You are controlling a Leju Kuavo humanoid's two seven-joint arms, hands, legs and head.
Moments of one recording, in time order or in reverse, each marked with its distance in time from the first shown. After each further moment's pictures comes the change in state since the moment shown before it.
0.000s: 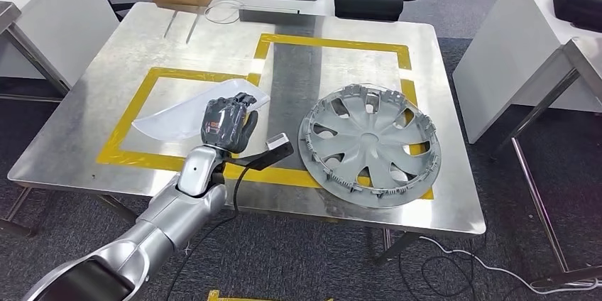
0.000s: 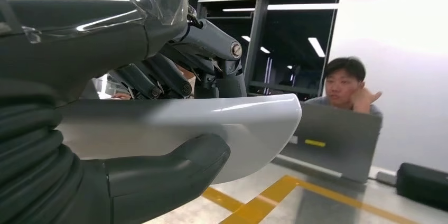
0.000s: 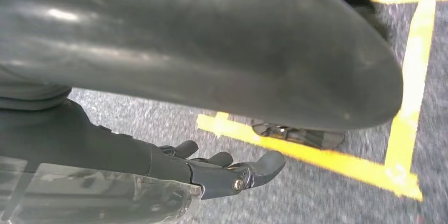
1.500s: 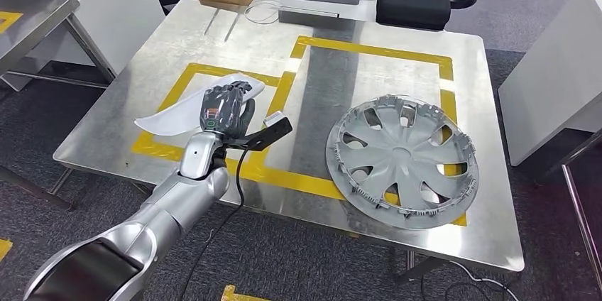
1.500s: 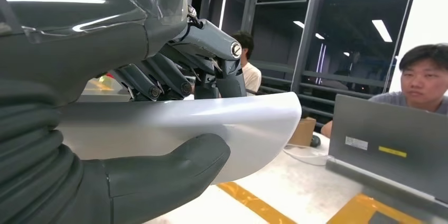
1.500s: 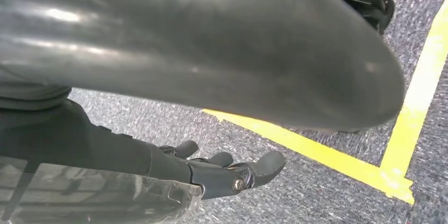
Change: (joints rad) left arm -0.093 -0.061 0.075 0.153 0.076 -0.015 -0.020; right arm 0.011 -0.013 0.033 0.002 -0.045 -0.024 0.017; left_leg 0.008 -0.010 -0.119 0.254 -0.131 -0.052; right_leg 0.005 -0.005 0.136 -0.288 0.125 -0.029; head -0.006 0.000
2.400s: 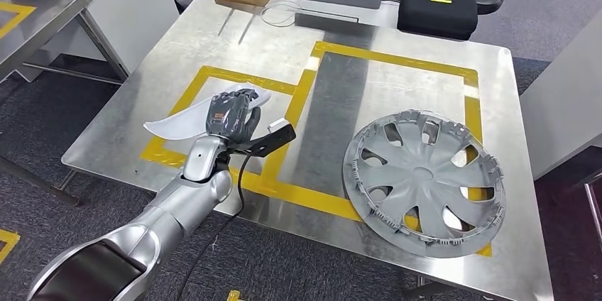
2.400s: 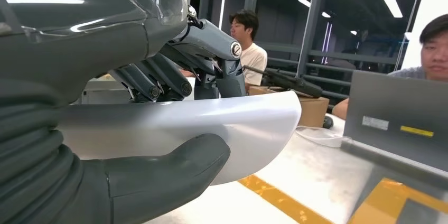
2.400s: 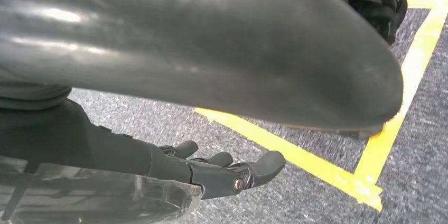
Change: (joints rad) left arm 0.004 -0.013 -0.003 0.019 0.029 -0.042 -0.036; right arm -0.005 -0.006 0.000 0.001 -0.011 0.017 -0.004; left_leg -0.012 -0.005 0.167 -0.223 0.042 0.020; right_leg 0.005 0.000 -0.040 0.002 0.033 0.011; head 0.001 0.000
